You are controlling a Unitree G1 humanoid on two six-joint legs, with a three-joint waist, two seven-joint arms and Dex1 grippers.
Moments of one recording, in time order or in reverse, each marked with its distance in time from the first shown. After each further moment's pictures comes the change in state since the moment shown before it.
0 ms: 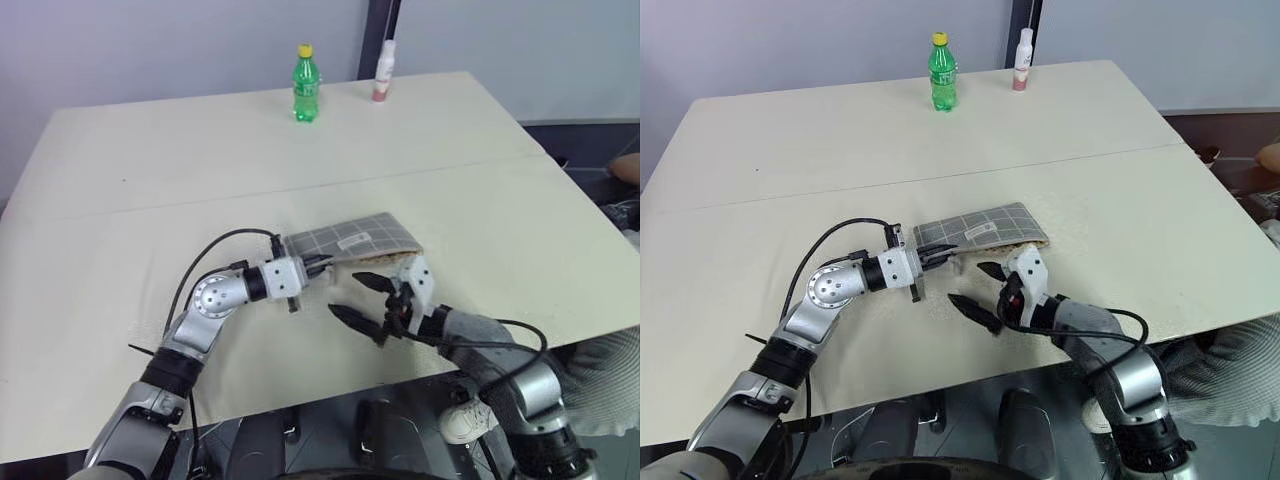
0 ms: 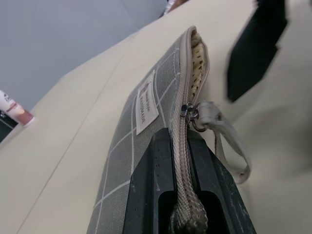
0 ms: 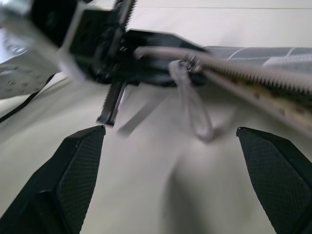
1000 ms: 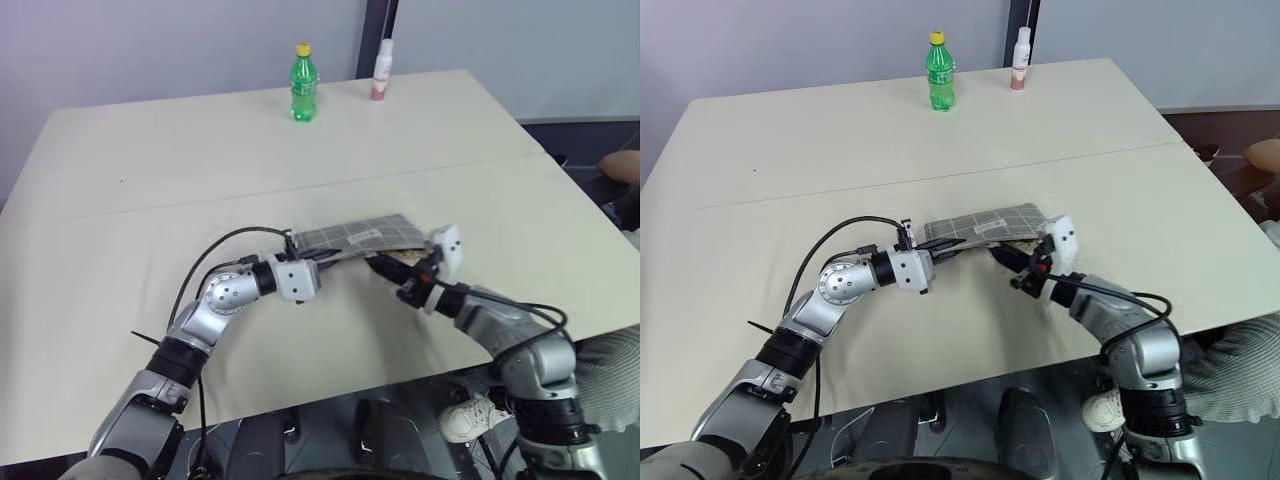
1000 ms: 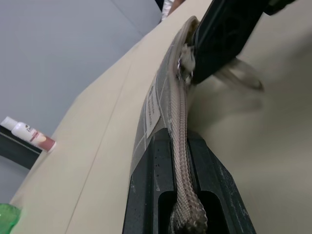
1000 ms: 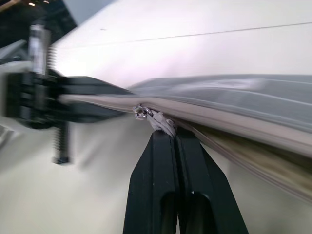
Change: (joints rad) left arm -0.056 0.000 -0.029 0.044 0.105 -0.084 0.107; right arm -0.083 -0.078 -0.238 0.159 0.156 0.043 -0.009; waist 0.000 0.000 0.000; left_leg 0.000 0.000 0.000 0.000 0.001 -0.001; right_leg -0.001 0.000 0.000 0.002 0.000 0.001
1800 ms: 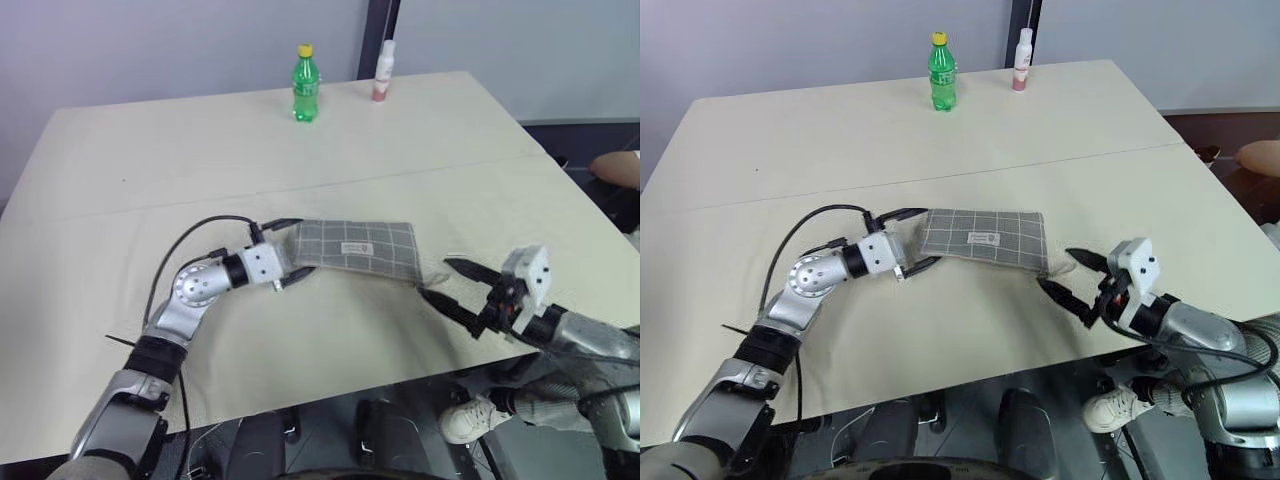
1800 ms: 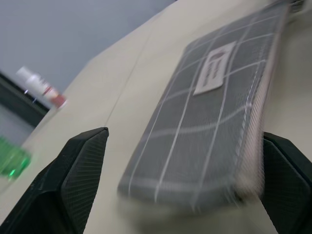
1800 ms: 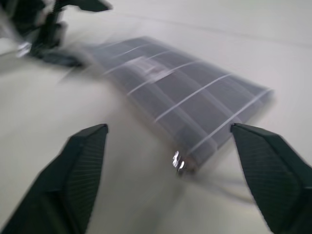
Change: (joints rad) left arm 0.041 0.100 0.120 0.057 -0.187 0.052 -0.080; right arm 0.315 -0.217 -0.175 -0.157 -0.013 -0.234 0.216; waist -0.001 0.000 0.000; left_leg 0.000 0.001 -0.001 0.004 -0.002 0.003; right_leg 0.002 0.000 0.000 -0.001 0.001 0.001
